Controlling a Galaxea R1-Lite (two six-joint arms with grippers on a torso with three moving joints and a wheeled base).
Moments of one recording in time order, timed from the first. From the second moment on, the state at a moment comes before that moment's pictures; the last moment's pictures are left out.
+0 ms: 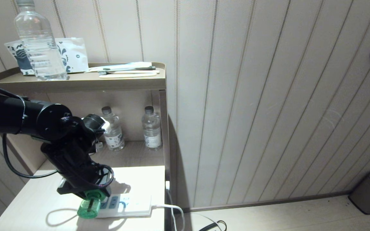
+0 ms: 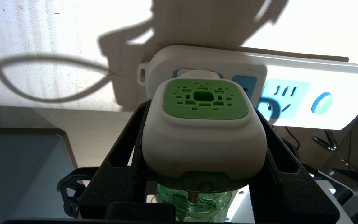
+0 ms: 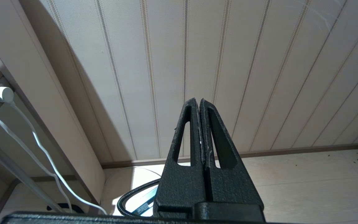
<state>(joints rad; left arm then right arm) -0.33 1.90 -1.23 0.78 -0.03 -0.43 0.00 0.00 0.00 0.01 -0.03 0.04</state>
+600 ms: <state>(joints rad) -0.33 1.89 -1.22 0.79 -0.02 -0.43 0.01 0.00 0.00 0.01 -0.03 0.04</state>
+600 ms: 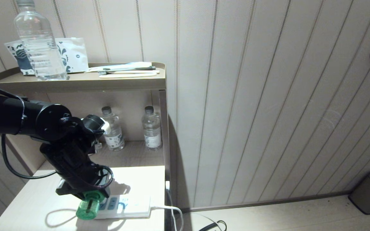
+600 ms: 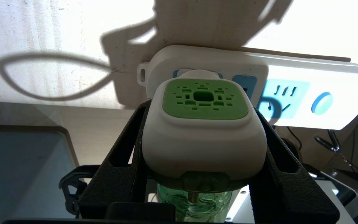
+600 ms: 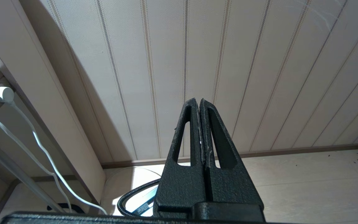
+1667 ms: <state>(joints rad) -0.33 1.92 -1.25 0.78 -0.03 -0.43 0.01 0.52 -0.56 0.17 0.36 0.00</state>
